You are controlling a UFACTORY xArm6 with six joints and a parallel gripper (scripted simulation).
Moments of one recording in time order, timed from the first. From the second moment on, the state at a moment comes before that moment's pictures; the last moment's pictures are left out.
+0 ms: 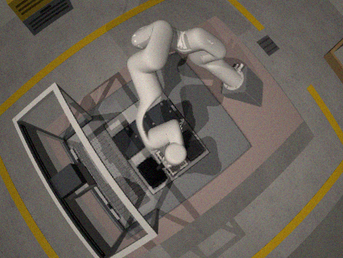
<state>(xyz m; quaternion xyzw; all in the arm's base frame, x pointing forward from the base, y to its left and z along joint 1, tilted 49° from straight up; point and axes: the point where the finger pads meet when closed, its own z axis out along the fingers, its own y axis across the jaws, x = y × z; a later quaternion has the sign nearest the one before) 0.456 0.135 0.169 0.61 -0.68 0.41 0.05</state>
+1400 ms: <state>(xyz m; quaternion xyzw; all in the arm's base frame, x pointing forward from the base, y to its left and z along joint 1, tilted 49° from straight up) 0.429 0.174 0.210 0.61 -0.68 0.41 0.05</state>
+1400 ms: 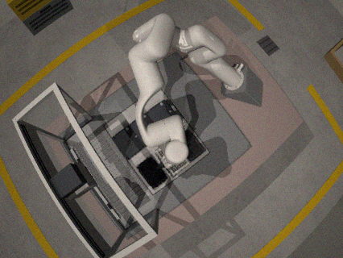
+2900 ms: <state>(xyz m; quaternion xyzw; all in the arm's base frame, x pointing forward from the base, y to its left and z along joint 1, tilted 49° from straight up) 0.416 0.184 0.257 0.61 -0.67 0.41 0.05</state>
